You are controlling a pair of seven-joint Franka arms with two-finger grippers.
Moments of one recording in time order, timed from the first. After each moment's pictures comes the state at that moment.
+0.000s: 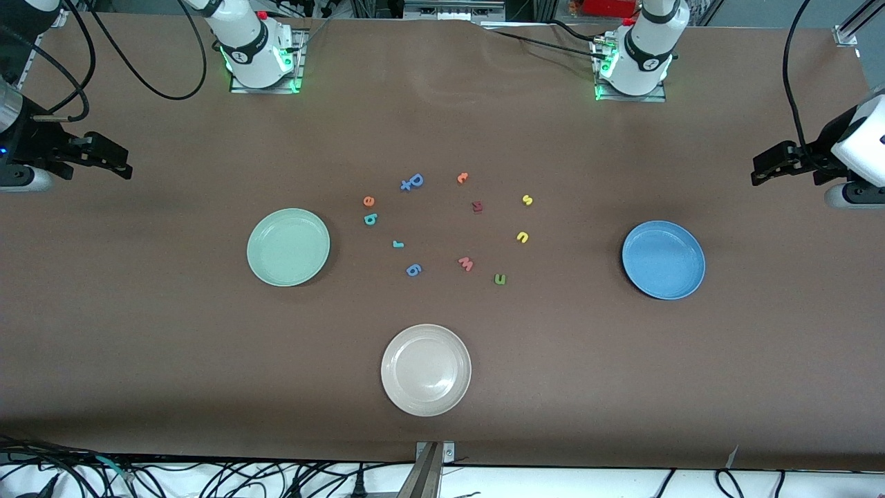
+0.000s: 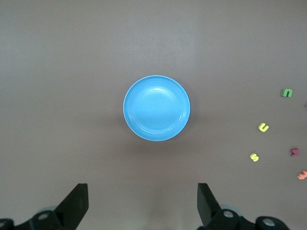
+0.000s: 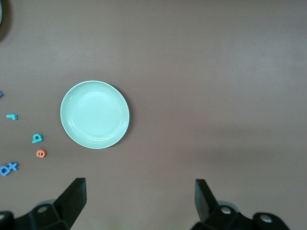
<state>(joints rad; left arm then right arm) -0.08 0.08 0.07 -1.51 0.02 1.48 -0.02 0.06 -0.01 -0.07 -1.69 -0.01 1.65 -0.03</state>
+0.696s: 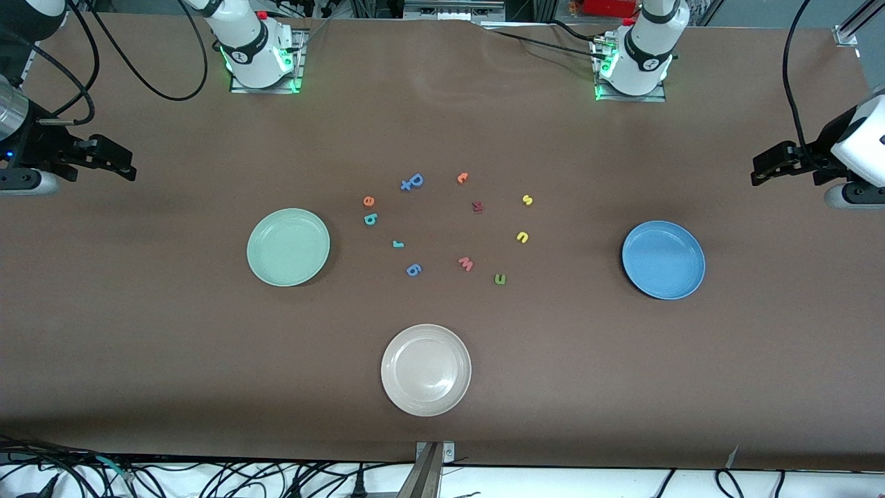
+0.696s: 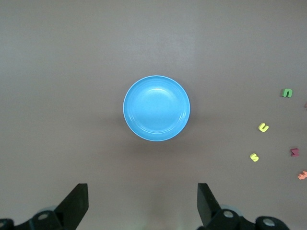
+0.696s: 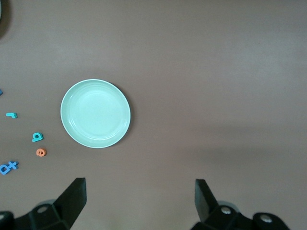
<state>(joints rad) -0.08 0.08 0.07 -1.51 0.02 1.48 -0.02 0.06 0.00 -0.07 -1.69 -0.01 1.65 -0.03</state>
